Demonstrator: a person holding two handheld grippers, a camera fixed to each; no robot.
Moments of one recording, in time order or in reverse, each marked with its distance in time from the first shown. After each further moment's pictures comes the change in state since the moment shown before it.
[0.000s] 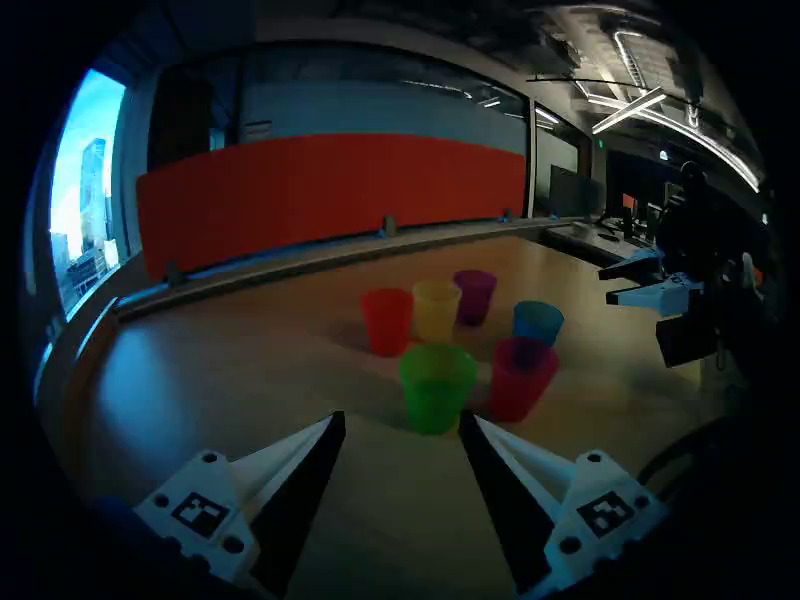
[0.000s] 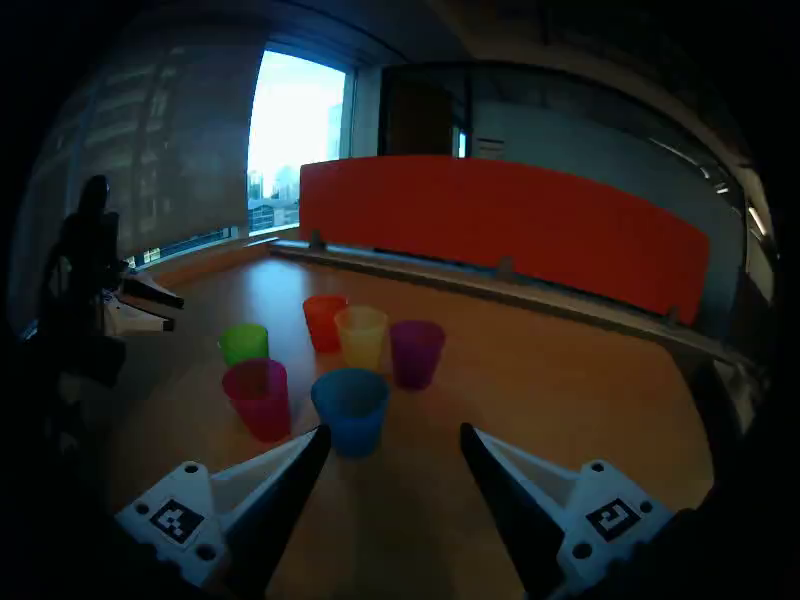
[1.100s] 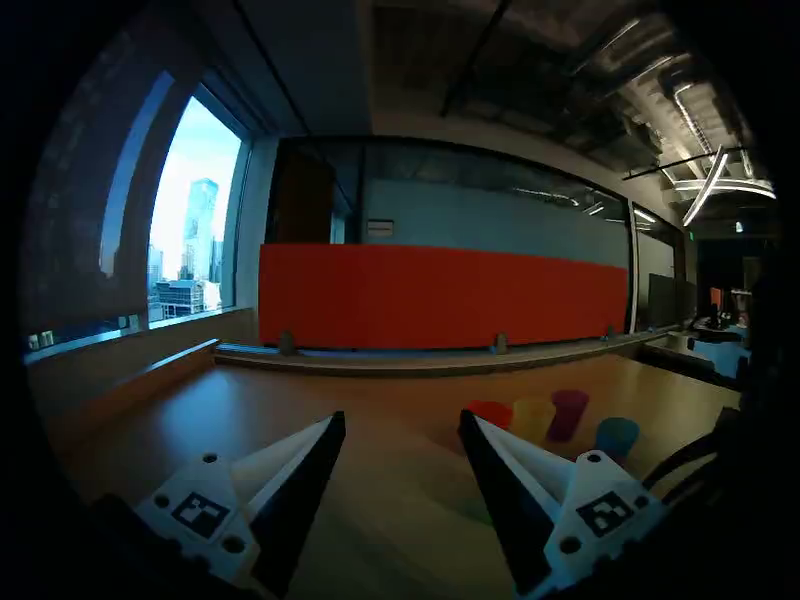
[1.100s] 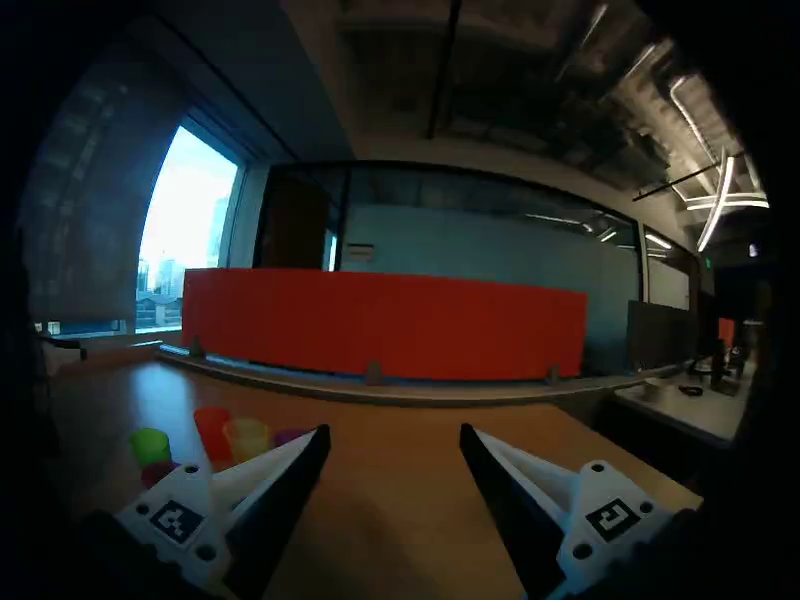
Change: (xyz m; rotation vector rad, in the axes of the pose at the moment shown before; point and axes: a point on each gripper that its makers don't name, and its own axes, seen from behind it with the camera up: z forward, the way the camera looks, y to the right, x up) left arm 0.059 -0.056 -0.040 0.403 0.389 -0.133; right arm 0.066 0.076 -0.033 -0.464 0.378 0.063
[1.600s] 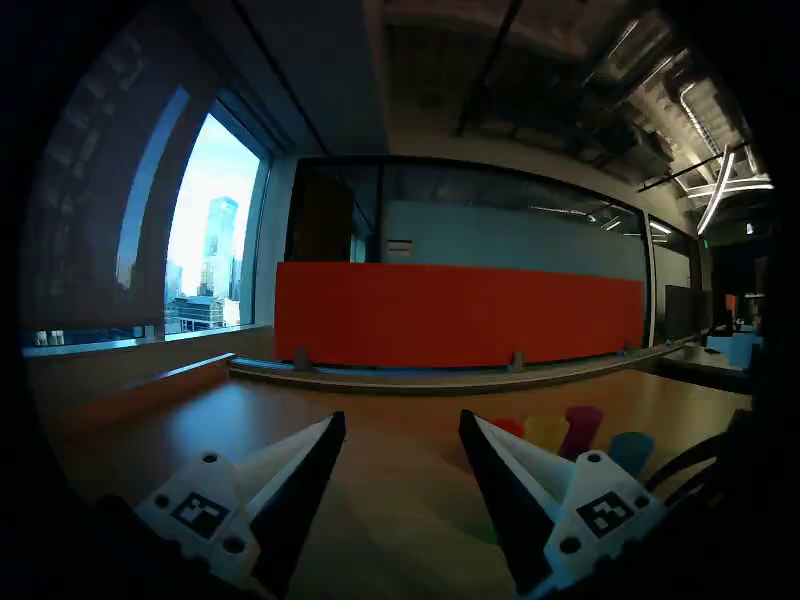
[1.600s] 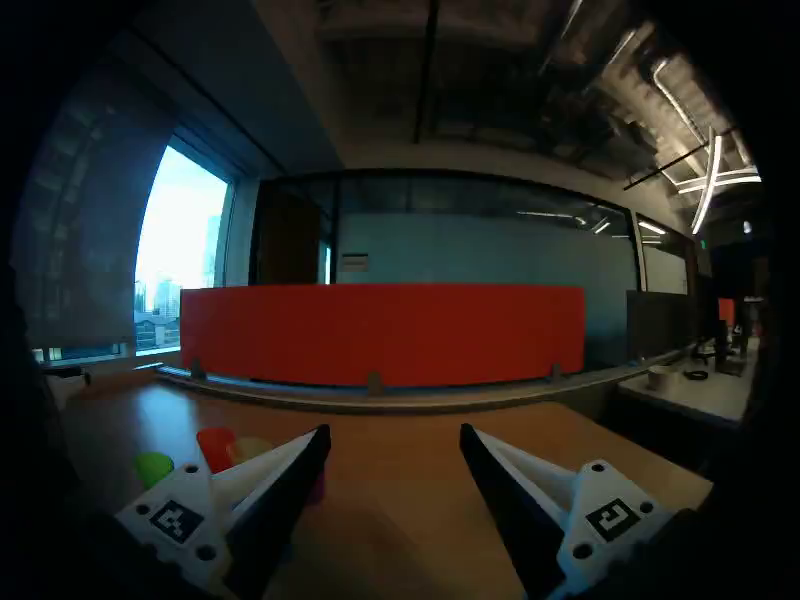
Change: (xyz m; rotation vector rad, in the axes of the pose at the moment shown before) left arm 0.003 0.002 0.006 0.077 0.075 0.002; right arm 0.012 0.003 0.007 0.001 0.022 0.073
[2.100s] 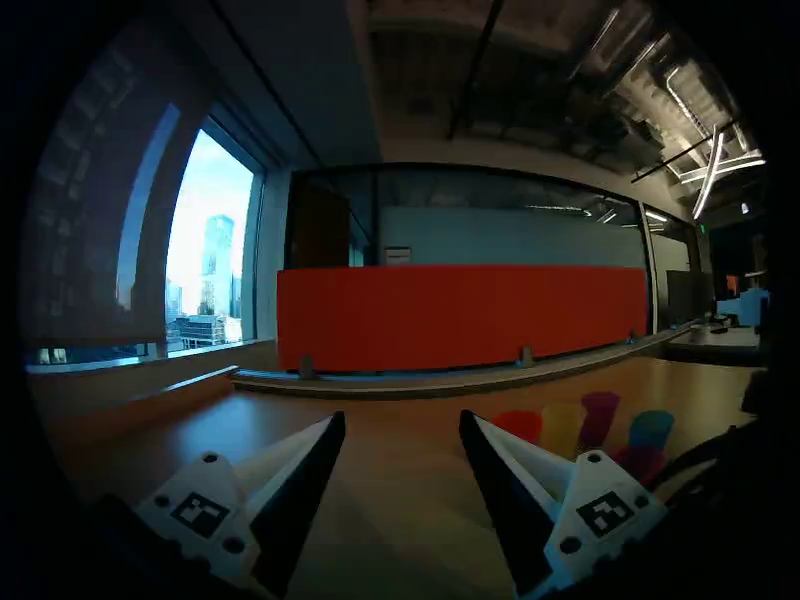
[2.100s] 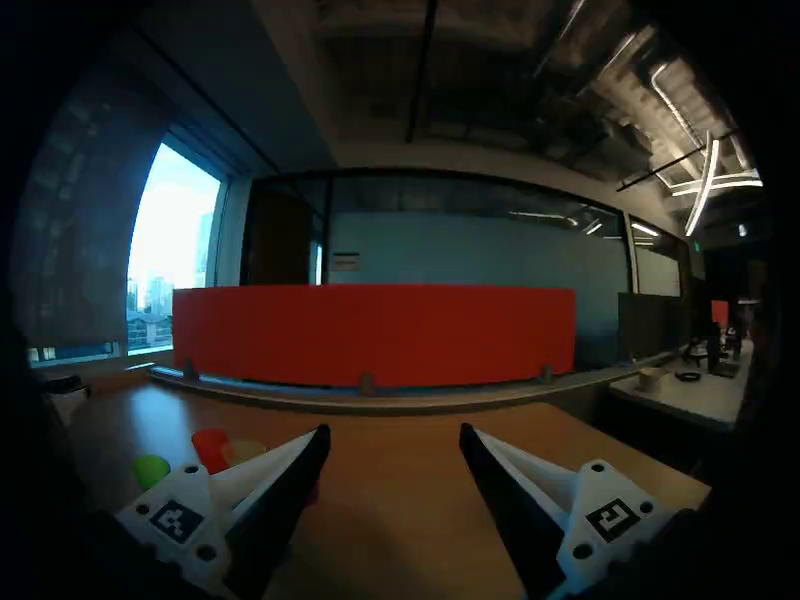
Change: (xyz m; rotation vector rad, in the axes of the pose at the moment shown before) left arm -0.018 -0.015 0.008 0.005 0.028 0.059; right arm 0.005 0.003 -0.006 -0.038 -0.006 -0.008
